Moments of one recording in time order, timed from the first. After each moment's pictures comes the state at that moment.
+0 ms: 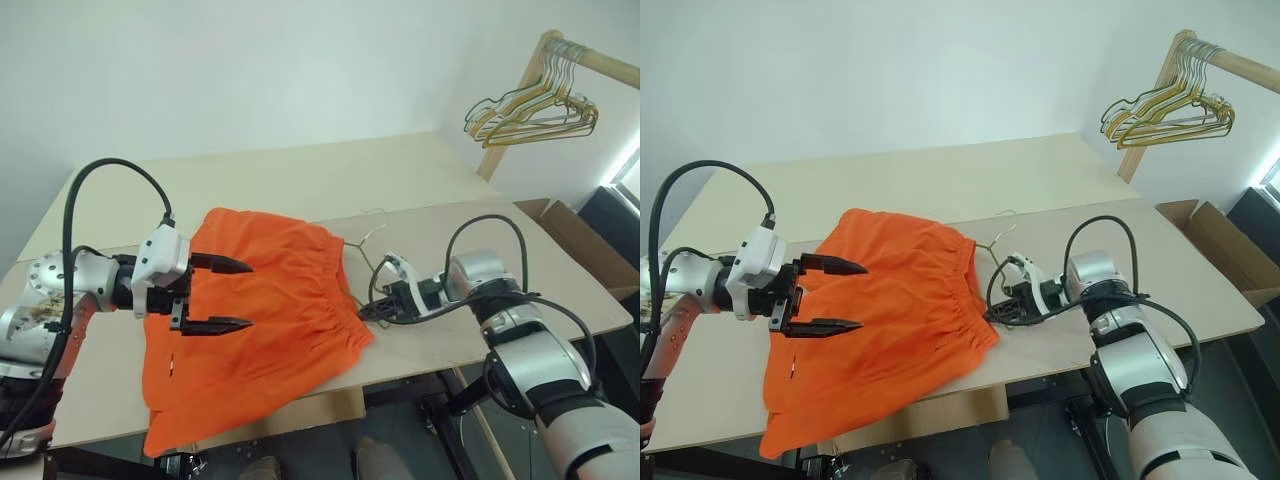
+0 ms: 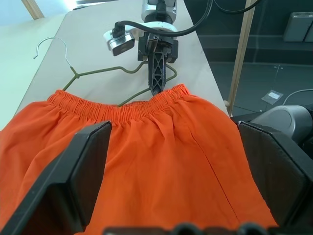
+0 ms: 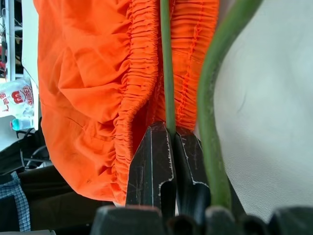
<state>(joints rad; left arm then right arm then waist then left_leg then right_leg) -0.31 0.93 0.11 -0.21 -0.55 0.37 -1.38 -0.94 -0.45 0.31 0.80 0.37 1.19 1.19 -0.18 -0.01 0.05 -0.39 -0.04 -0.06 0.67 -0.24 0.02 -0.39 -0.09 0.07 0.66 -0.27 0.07</state>
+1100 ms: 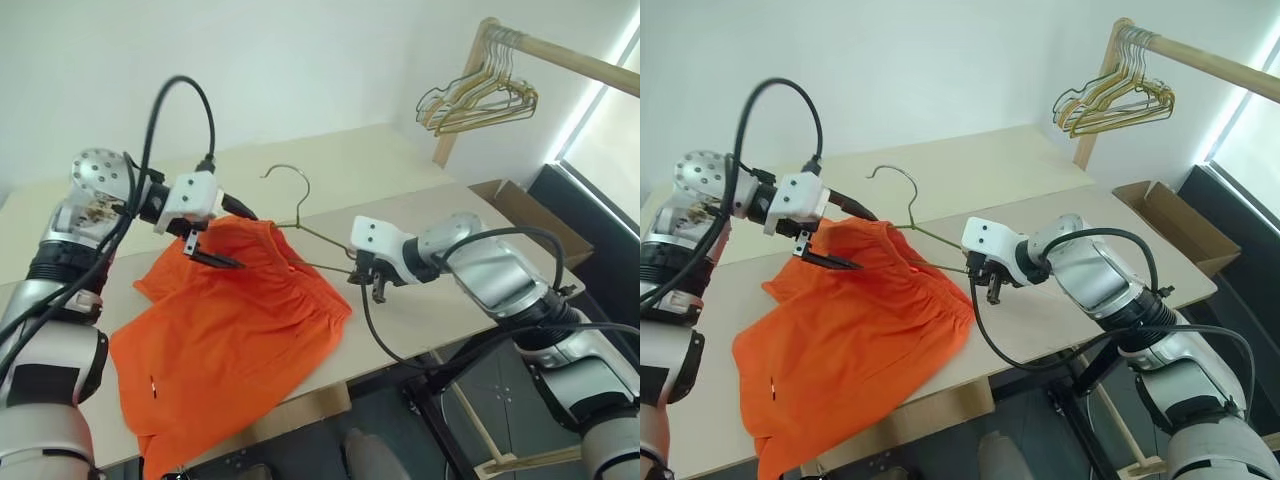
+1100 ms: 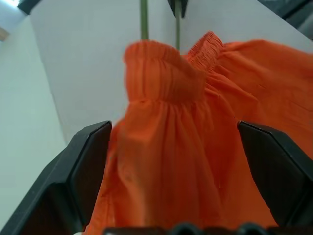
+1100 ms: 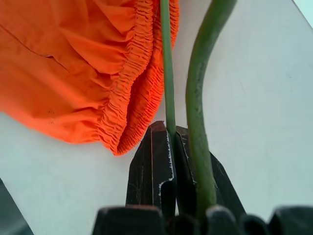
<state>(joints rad) -1.04 0.84 -0.37 0.69 -0.21 -0.29 -1.61 -0.88 -0.66 0.54 -0.14 0.10 0.90 1.04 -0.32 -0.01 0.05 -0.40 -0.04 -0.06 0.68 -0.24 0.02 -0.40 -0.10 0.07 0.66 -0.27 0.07</state>
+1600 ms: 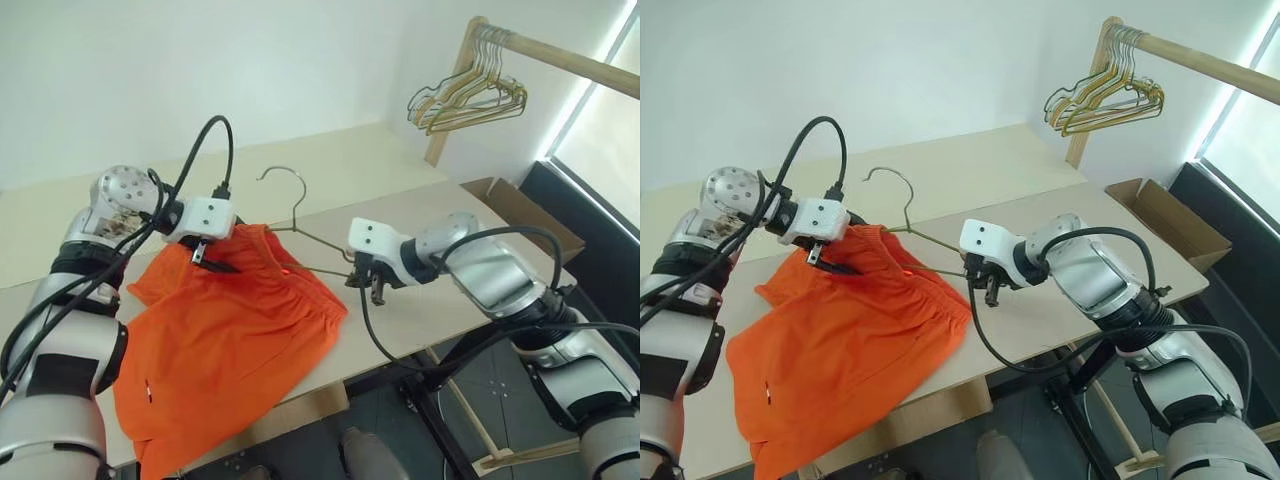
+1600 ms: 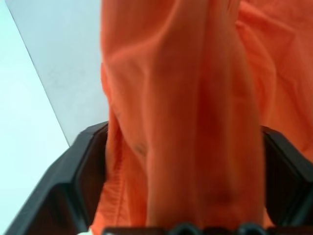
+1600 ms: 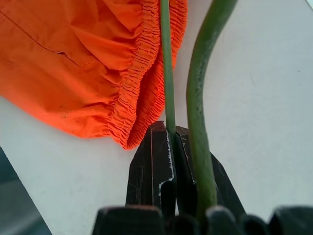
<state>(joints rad) -1.09 0.76 -0.37 0.92 0.08 -0.49 -1.49 -0.89 -0.65 0.54 -0.14 0.10 0.91 1.07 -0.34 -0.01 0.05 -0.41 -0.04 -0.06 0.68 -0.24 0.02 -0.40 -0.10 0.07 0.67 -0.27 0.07</state>
